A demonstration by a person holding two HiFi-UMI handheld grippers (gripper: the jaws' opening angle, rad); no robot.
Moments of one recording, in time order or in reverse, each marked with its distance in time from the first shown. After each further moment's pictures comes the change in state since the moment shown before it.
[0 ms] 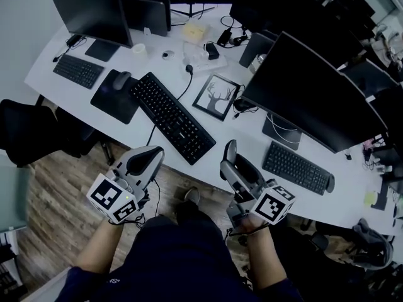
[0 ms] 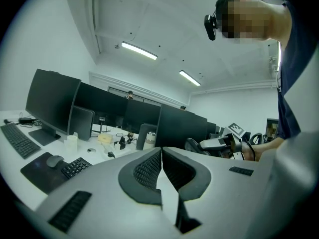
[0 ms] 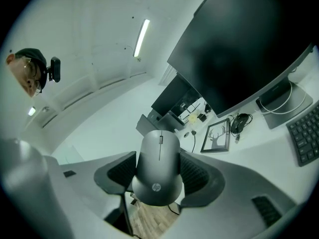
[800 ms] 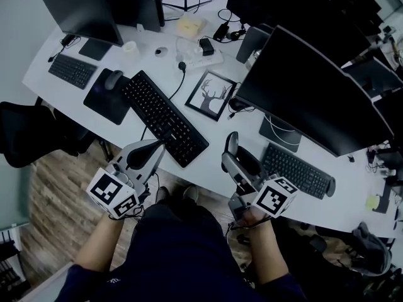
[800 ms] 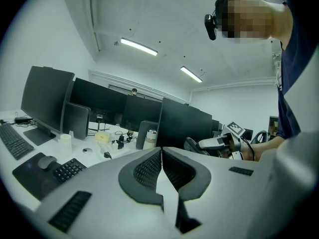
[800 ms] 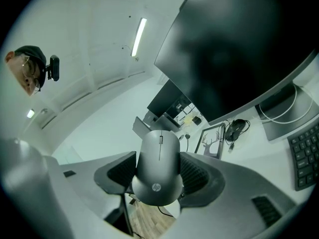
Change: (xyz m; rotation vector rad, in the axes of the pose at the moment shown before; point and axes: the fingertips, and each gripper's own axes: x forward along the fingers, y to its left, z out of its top) left arm 0.056 0.003 -0.001 0.003 0.033 0.017; right arm 0.008 -0.049 0.034 0.009 0.015 0.002
